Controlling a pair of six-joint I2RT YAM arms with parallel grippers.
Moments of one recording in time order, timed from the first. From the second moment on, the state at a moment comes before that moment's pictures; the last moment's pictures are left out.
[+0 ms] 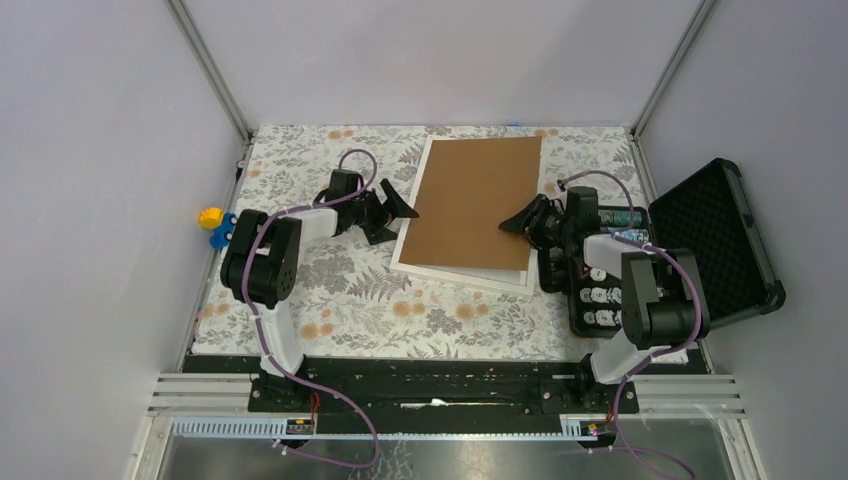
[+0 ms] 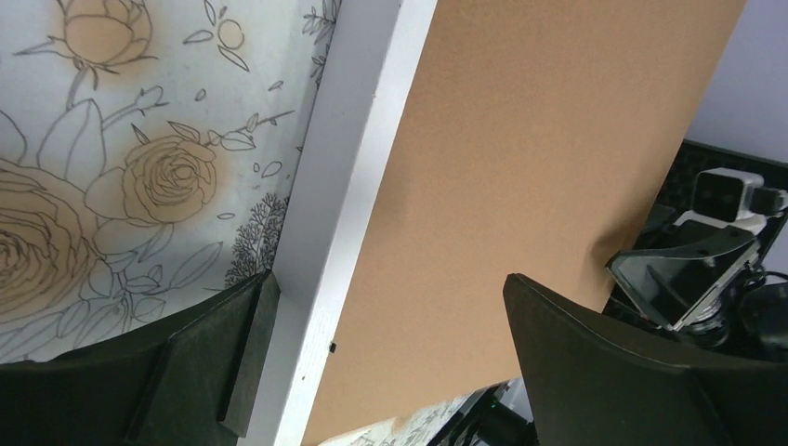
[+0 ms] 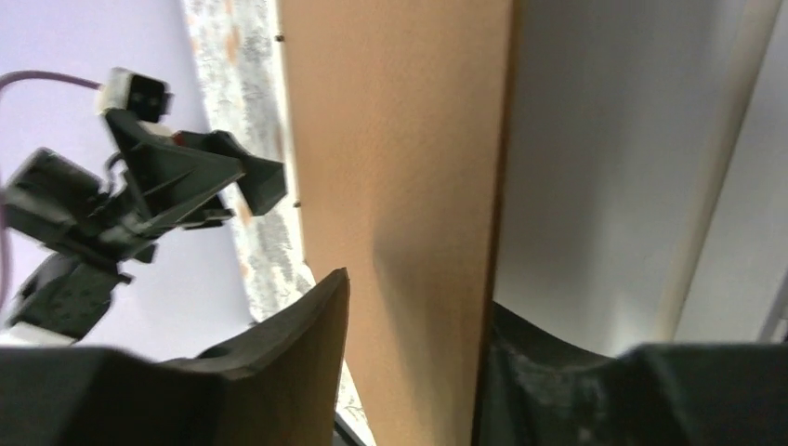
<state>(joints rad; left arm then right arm) -0.24 1.92 1.08 0.07 0.59 -0.90 0.07 1.61 0.71 0.28 -0.64 0.87</state>
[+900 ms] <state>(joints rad) -0.25 1.75 1.26 -0.23 0.37 -0.58 0.09 1.79 1.26 -0.48 -0.15 0.43</state>
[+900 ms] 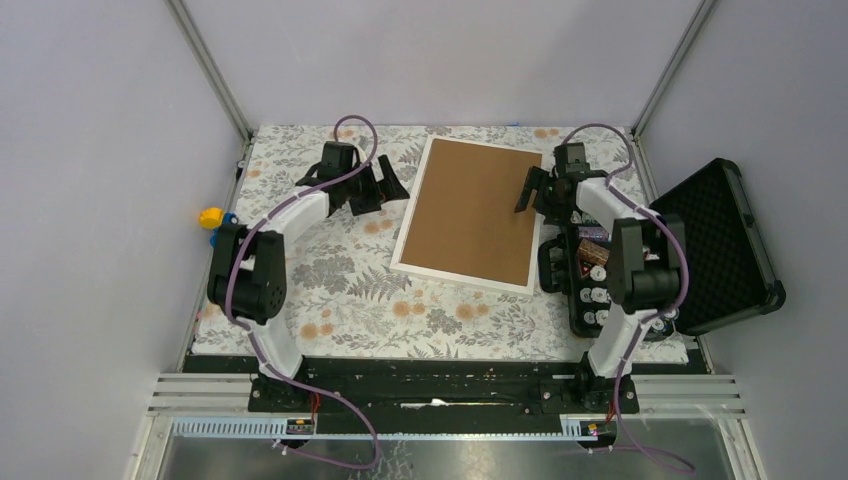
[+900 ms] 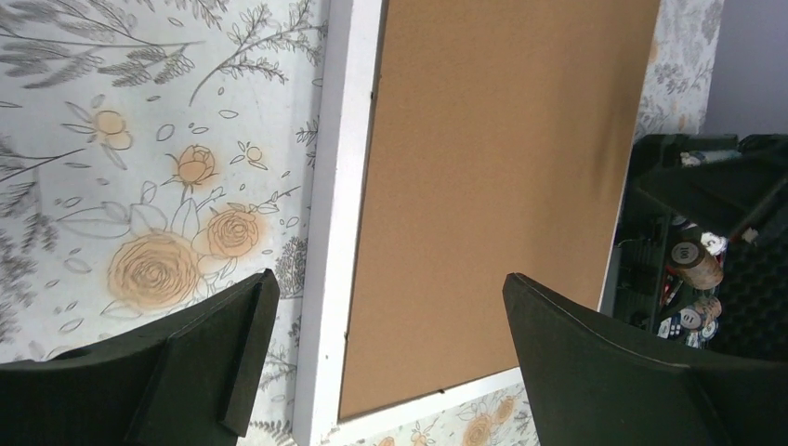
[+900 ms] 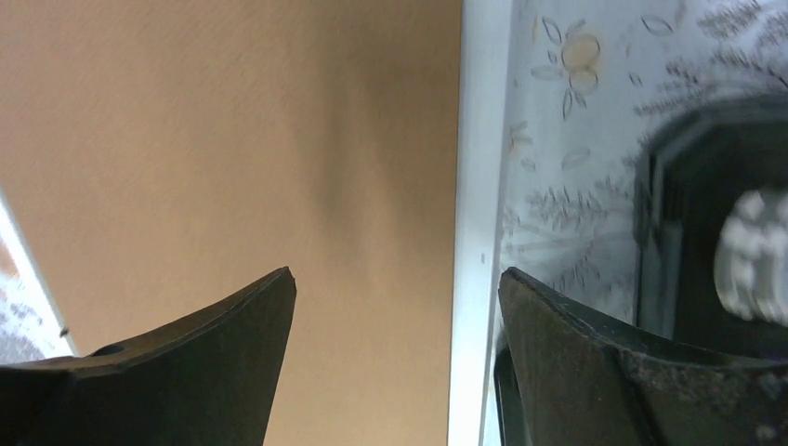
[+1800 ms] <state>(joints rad) -0.24 1.68 0.96 -0.22 0.47 -0.67 0.13 1.71 1.00 -0.26 -0.33 0.52</state>
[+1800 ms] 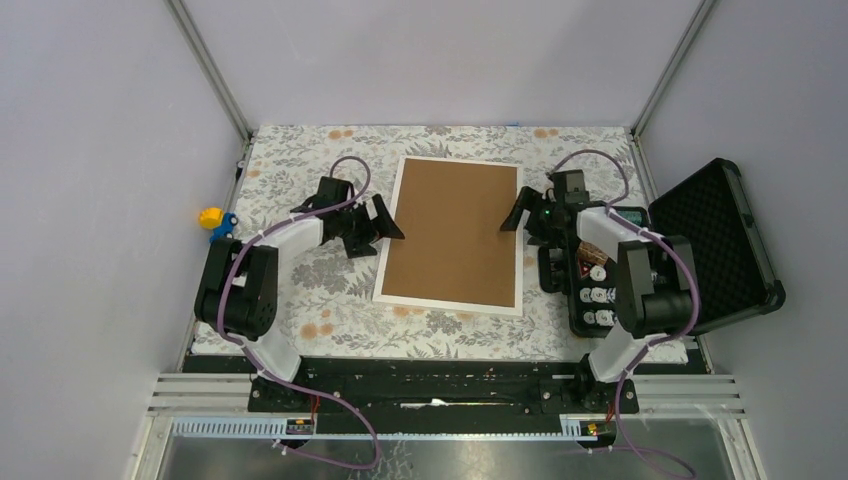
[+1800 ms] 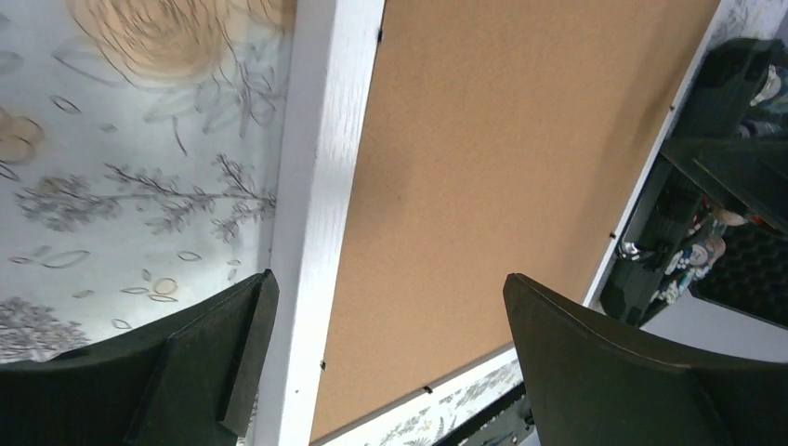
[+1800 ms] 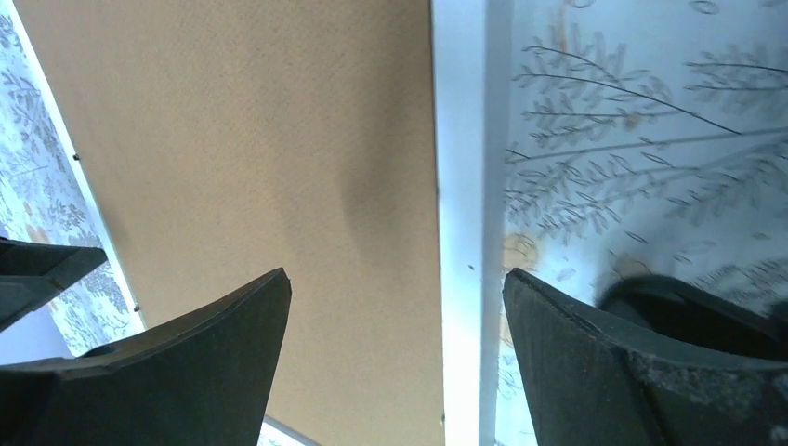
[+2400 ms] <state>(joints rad) -0.18 1.90 1.18 -0.25 0.48 -0.68 0.07 1.87 1.30 -0.22 -0.43 0.53</state>
